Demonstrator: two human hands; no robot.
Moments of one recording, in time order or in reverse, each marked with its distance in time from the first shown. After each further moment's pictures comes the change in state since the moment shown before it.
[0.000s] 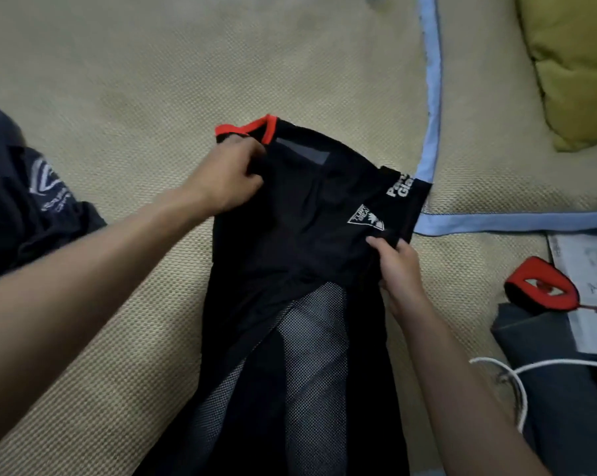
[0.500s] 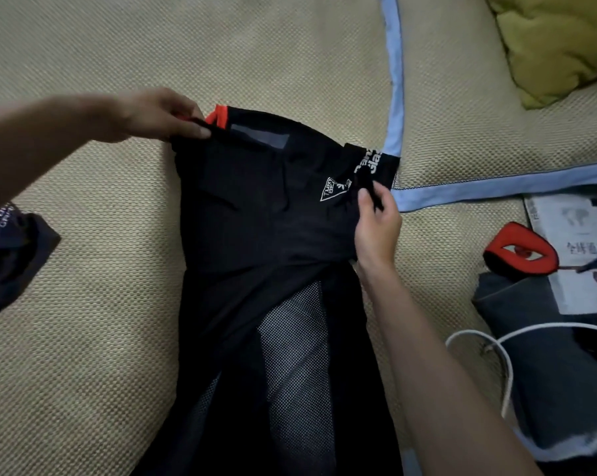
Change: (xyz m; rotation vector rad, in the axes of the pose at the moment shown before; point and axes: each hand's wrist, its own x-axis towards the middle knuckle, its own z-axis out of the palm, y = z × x) left_hand 0.073 -0.032 -0.049 -0.124 -0.378 -0.010; right_hand 0.028 -0.006 0.007 0.087 0.192 -0.338
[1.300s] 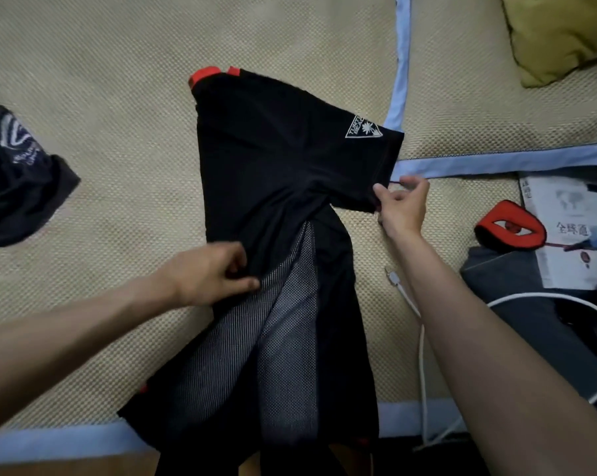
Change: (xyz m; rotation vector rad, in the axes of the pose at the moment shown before) left_hand -0.159 0.007 0.234 0.238 -0.017 0.054; right_hand 0.025 0.033 -0.068 -0.325 -0.050 0.019
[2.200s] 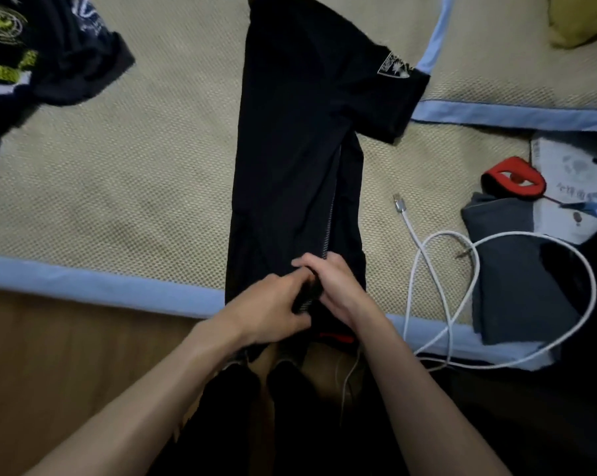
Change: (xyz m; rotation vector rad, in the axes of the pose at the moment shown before) left_hand -0.146 0.124 0.150 -0.373 -0.026 -0.004; right_hand -0.267 0.069 -0.042 0.250 -0.862 0.469
